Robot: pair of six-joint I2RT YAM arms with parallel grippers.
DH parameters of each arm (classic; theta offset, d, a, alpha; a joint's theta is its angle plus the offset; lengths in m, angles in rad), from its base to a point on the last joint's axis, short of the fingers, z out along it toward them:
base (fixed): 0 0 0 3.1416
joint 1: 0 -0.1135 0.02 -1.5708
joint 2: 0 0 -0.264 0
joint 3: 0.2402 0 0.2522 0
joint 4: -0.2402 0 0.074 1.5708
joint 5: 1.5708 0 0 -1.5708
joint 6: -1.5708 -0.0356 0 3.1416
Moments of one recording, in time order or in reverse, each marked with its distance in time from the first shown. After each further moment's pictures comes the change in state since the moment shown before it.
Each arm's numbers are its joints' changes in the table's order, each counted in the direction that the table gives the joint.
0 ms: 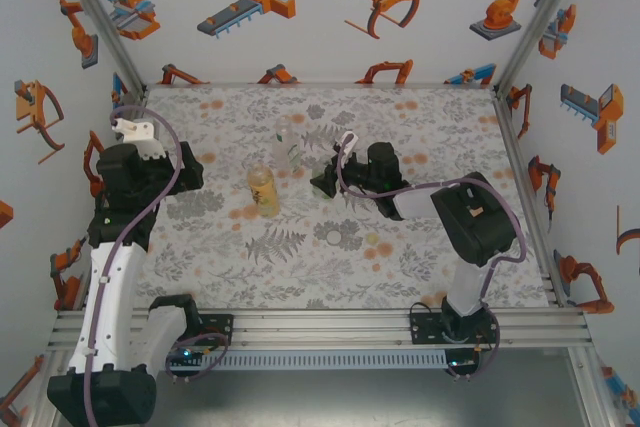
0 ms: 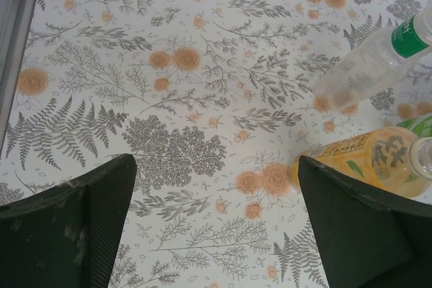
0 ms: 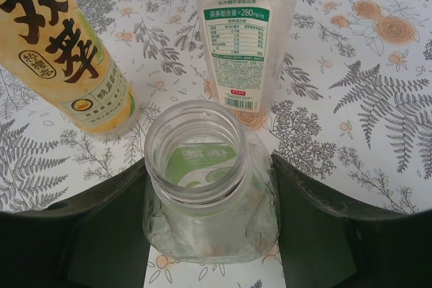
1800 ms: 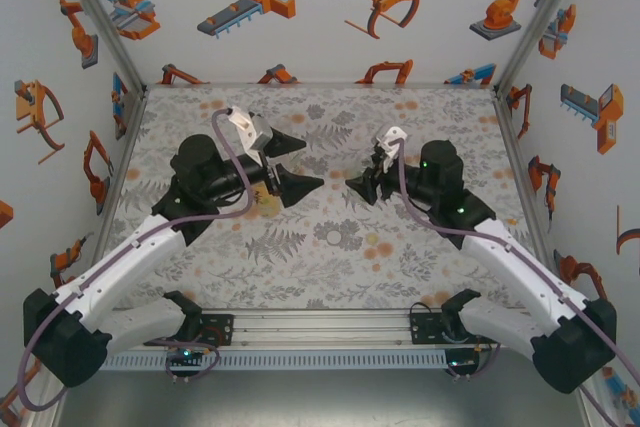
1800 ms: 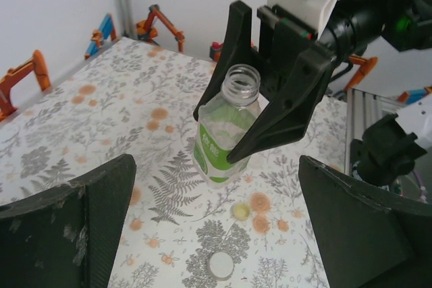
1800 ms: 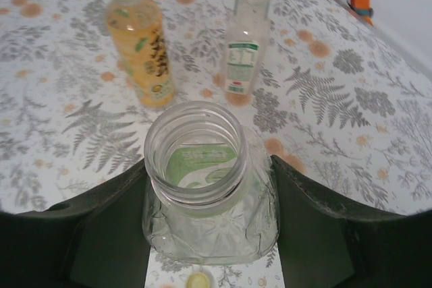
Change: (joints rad) left arm 0.687 -0.222 0.008 0.724 0.528 0.003; right arm 0.001 0.835 0.024 -0.870 0.076 0.129
